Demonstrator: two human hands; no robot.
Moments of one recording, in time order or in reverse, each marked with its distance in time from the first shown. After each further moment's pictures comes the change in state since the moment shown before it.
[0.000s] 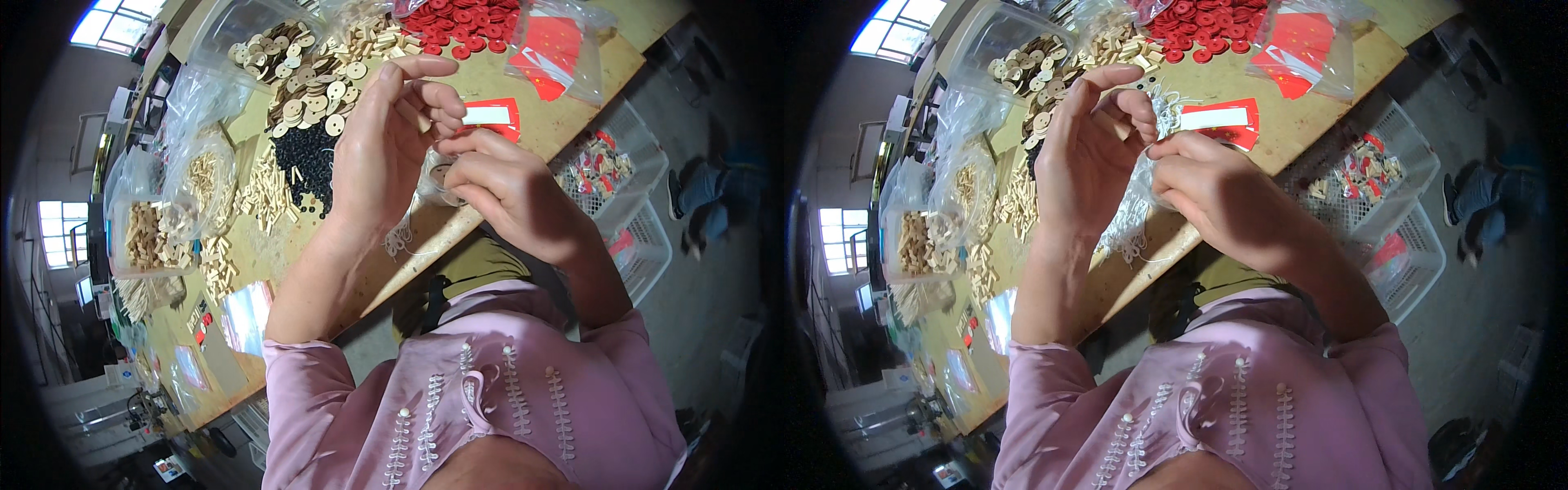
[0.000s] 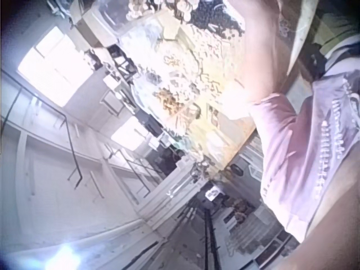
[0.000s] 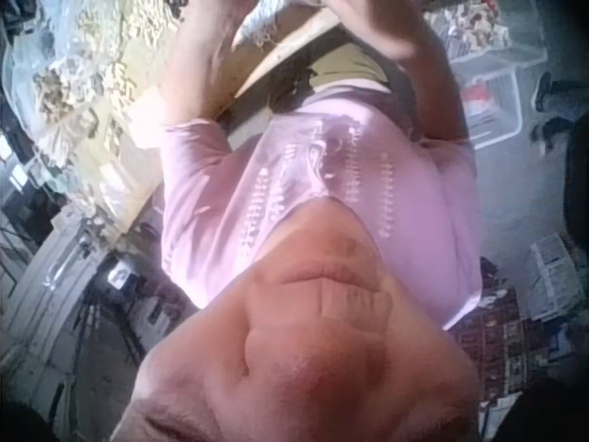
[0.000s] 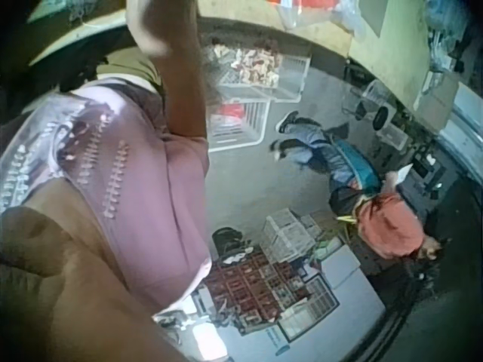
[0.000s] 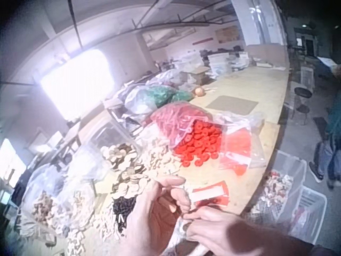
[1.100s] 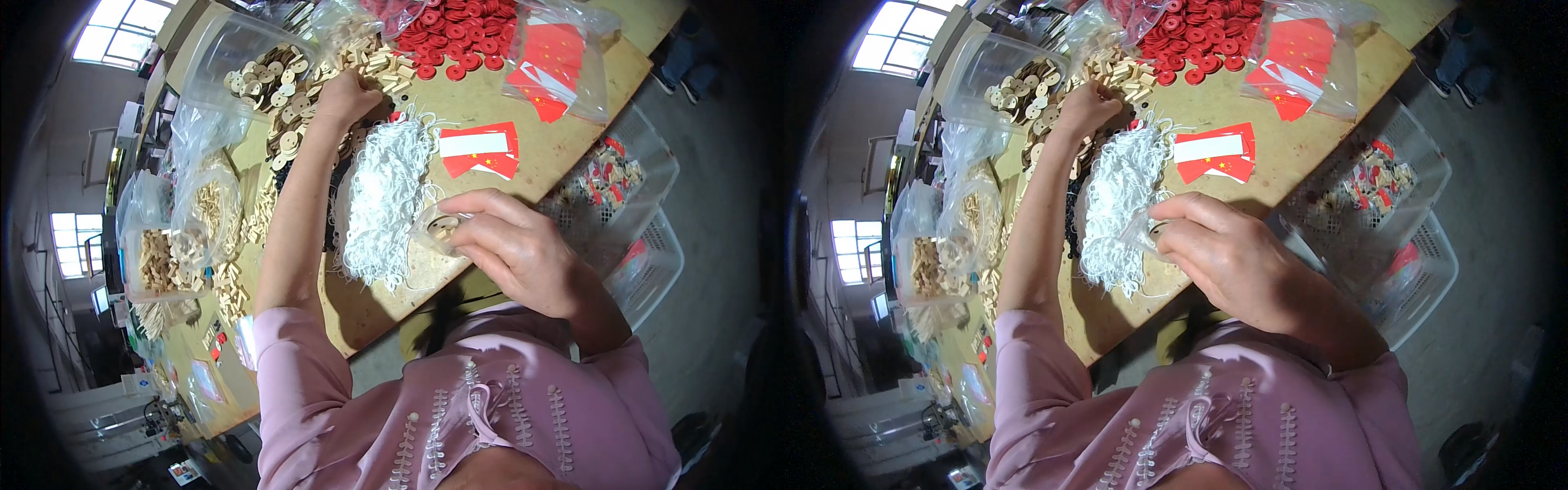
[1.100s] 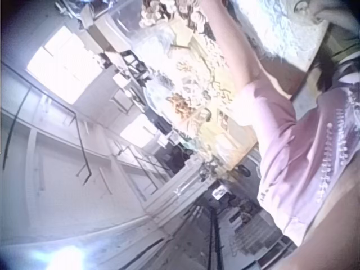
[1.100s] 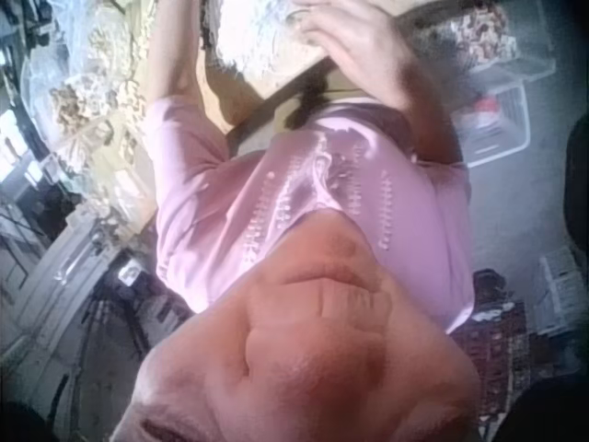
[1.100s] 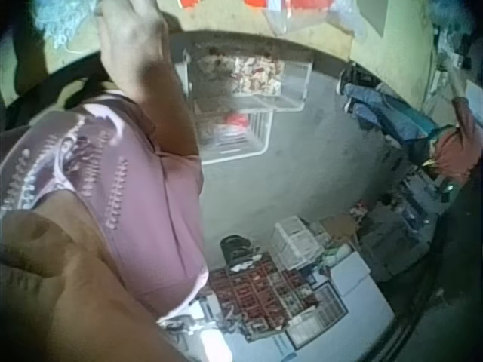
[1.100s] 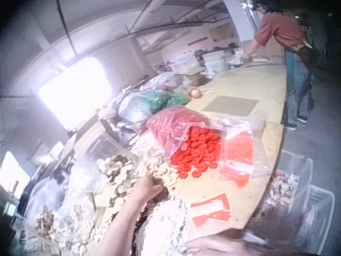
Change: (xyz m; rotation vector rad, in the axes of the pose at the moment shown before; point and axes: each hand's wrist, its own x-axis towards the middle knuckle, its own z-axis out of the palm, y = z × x) left_hand 0.161 -0.029 -0.174 1.831 0.186 -0.254; right_hand -0.017 0.006 -0.009 0.161 0.017 0.041
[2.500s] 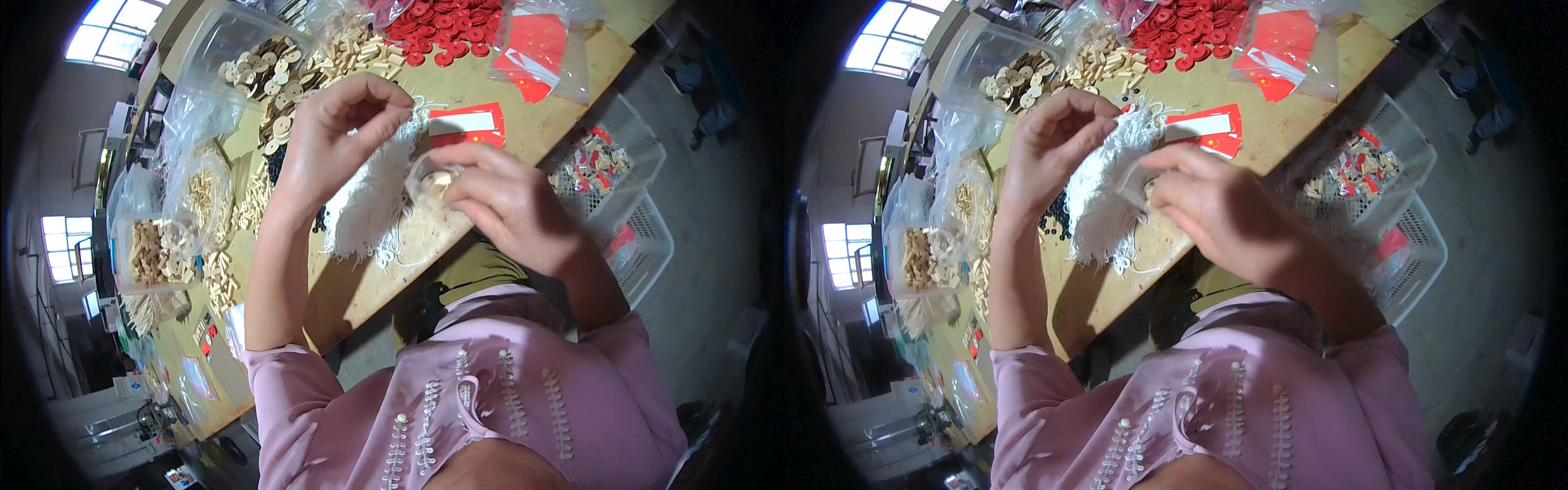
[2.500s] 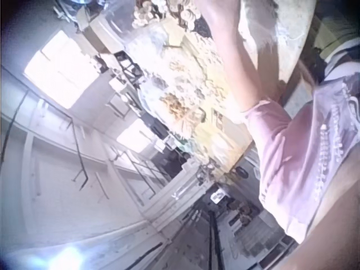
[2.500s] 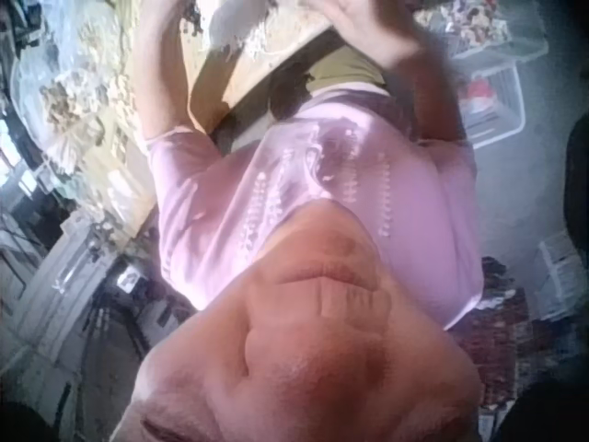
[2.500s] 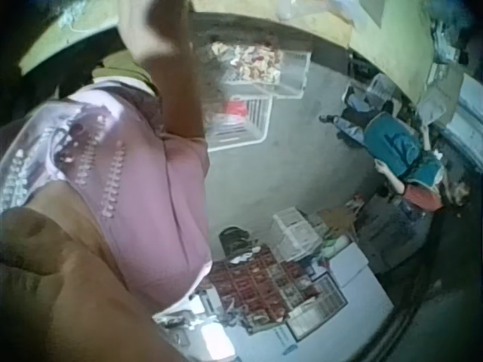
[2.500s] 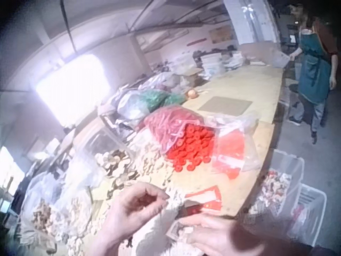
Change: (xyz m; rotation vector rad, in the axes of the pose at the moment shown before) left_hand -0.167 0.080 -0.076 -0.919 -0.075 0.412; right_hand 0.001 -0.001 0.000 -0.084 0.042 0.003
